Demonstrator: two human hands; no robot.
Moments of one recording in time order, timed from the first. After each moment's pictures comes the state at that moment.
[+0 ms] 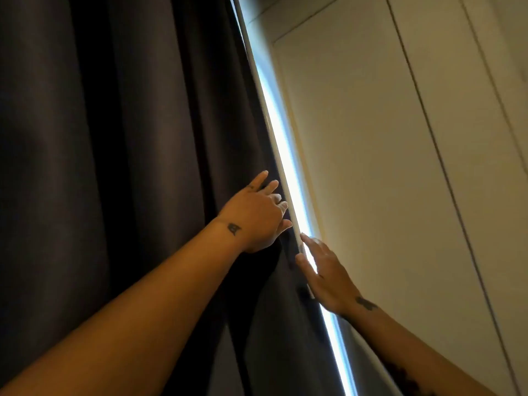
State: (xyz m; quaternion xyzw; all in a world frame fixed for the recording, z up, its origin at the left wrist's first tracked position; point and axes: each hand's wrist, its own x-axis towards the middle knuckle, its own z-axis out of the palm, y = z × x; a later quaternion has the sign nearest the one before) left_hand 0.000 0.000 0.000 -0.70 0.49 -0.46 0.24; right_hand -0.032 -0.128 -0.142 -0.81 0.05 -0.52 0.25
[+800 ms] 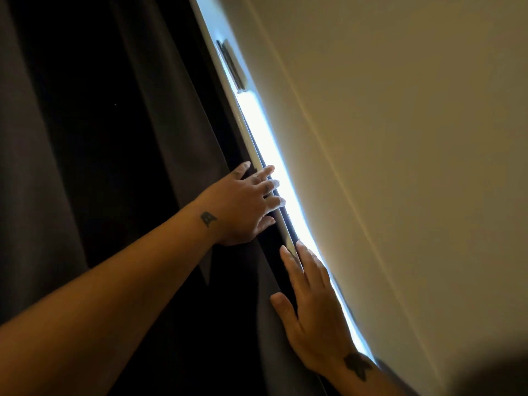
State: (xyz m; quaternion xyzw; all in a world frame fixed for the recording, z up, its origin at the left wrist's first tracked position) left_hand 0.066 -0.064 0.043 -0.69 0.38 -0.42 0.46; right_hand 0.072 -0.137 -0.151 -0.71 -0.10 -0.62 0.33
